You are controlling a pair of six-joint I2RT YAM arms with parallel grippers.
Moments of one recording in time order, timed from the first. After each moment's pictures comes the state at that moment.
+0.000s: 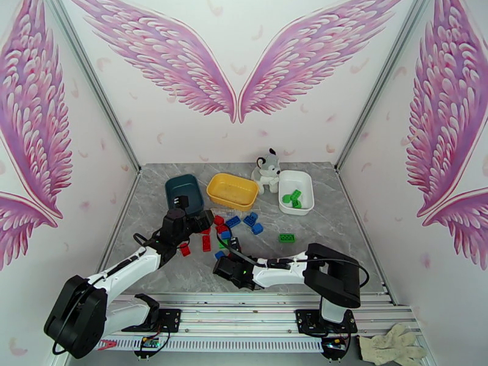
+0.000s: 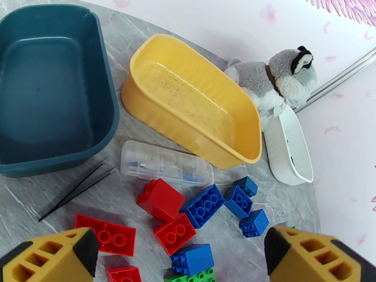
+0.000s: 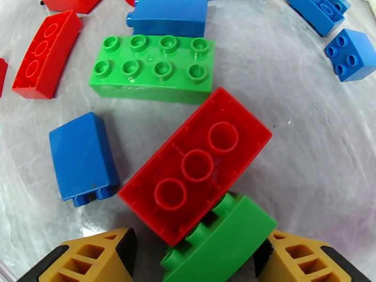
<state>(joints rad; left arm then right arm) -0.43 1.22 0.56 0.19 0.04 -0.69 1.21 1.78 0.91 -0.32 0.53 0.86</state>
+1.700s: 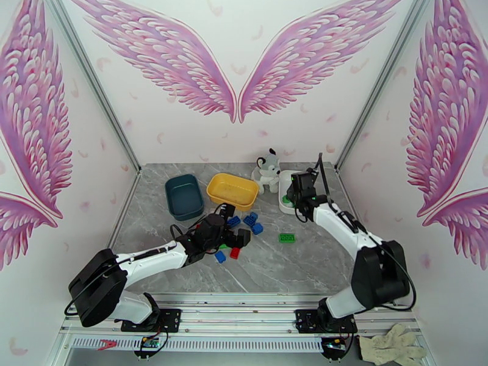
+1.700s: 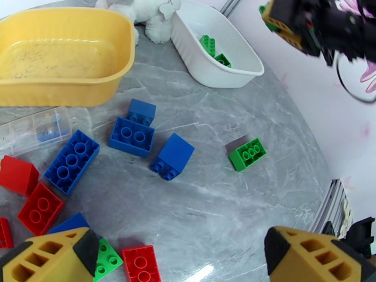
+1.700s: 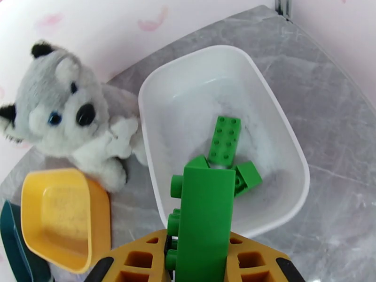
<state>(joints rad) -0.82 1.44 0.75 0.13 0.02 -0.51 0.21 1.65 1.26 -0.38 0.30 0.63</state>
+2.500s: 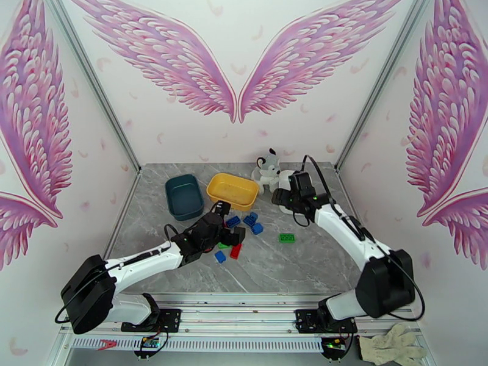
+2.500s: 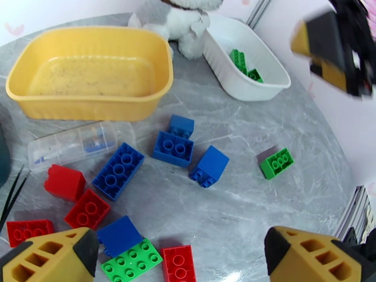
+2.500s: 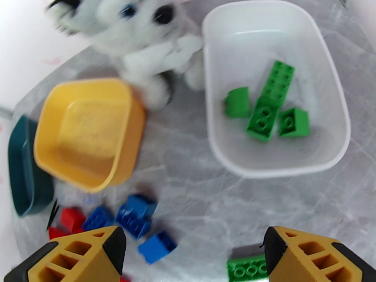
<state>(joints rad) -0.81 1.34 0.77 0.01 -0.12 -0.44 0.31 1.33 1.04 -0.55 0.05 0.52</state>
